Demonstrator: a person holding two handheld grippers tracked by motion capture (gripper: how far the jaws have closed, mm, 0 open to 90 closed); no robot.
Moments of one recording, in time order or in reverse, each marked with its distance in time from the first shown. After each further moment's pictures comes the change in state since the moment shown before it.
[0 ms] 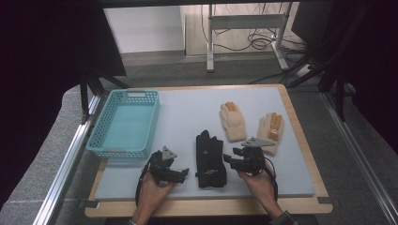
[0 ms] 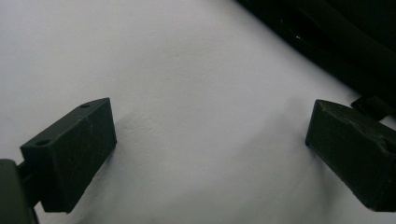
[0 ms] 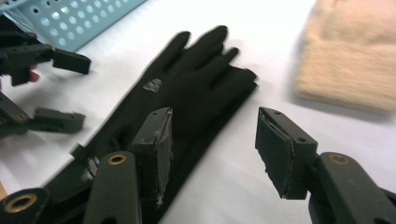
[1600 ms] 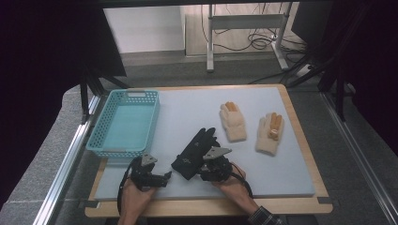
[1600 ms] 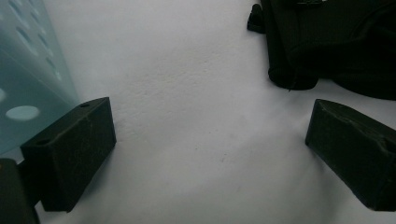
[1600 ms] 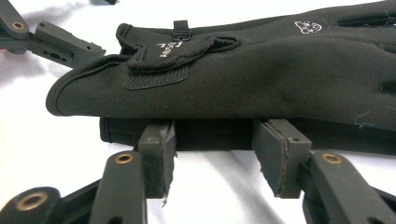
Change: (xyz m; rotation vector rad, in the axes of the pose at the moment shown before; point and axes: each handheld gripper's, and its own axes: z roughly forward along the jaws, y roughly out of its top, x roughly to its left) left arm 0.031 -0.038 -0.031 -0.024 0.057 -0.062; right arm 0.067 -0.008 0.073 0.107 0.134 -0.293
